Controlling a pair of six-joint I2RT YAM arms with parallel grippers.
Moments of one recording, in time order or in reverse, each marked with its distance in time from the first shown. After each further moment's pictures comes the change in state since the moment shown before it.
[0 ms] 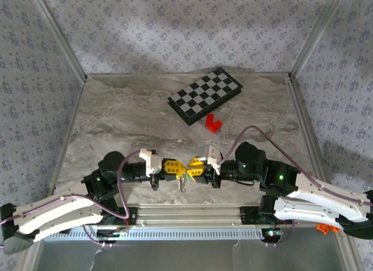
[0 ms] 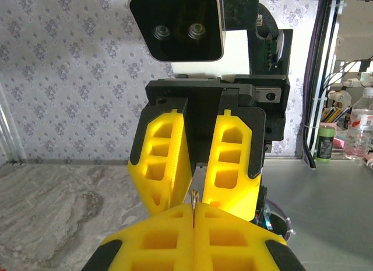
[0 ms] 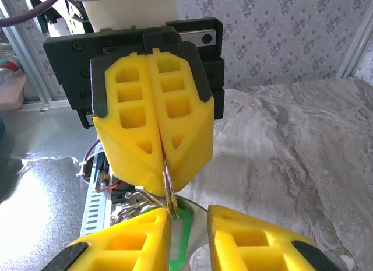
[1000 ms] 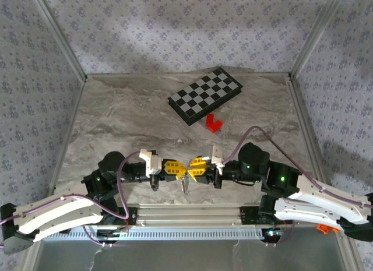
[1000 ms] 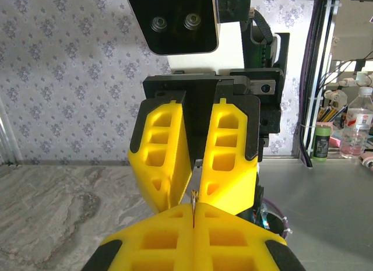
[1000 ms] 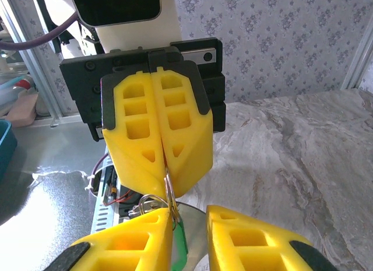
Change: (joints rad) left arm -0.002 -0.001 0.000 -0.002 0.010 0.001; right arm -0.014 -0.034 -0.038 0.067 -0.035 0.033
